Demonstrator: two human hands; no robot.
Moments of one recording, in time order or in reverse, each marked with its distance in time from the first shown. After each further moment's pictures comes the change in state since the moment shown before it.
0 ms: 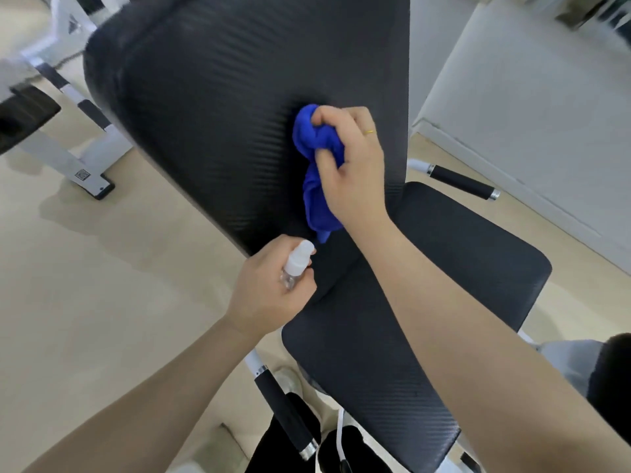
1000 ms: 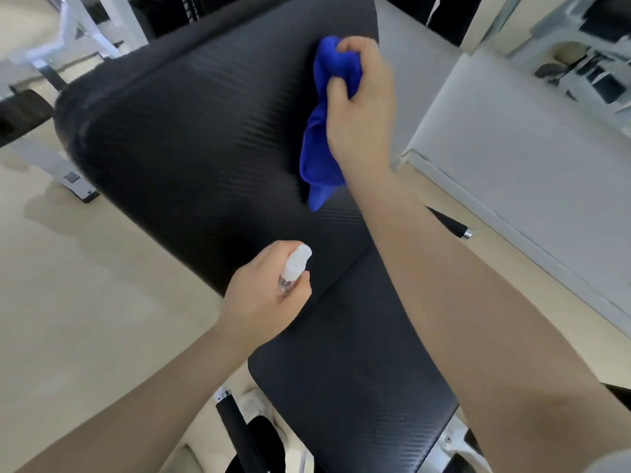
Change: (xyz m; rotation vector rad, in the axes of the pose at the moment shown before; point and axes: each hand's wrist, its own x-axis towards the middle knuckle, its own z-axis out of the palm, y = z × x) left_hand 0.029 0.049 0.011 0.084 -0.016 -0.063; right_hand 0.102 -0.015 -0.030 0.036 0.113 0.130
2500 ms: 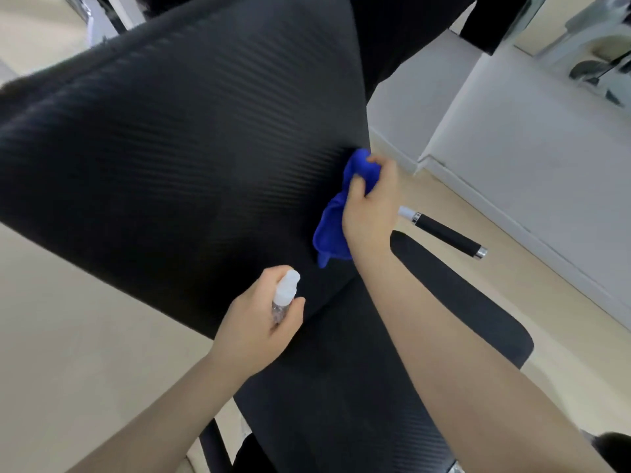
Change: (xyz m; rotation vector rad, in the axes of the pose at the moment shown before) left_hand 0.016 -0.012 0.046 -0.027 0.003 -0.051; right_hand -0.027 0.099 -0.018 0.009 -0.030 0.336
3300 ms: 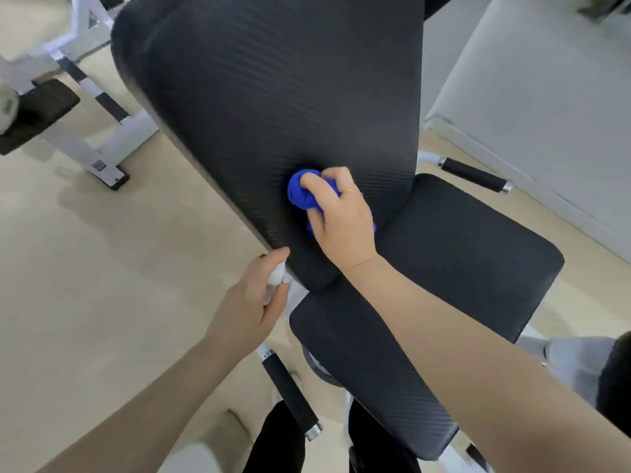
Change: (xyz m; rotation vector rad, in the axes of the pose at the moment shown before) left_hand -0.082 -0.076 -0.069 0.021 -0.057 0.146; right_hand -0.136 -0.004 0.046 -0.377 -0.220 -0.676
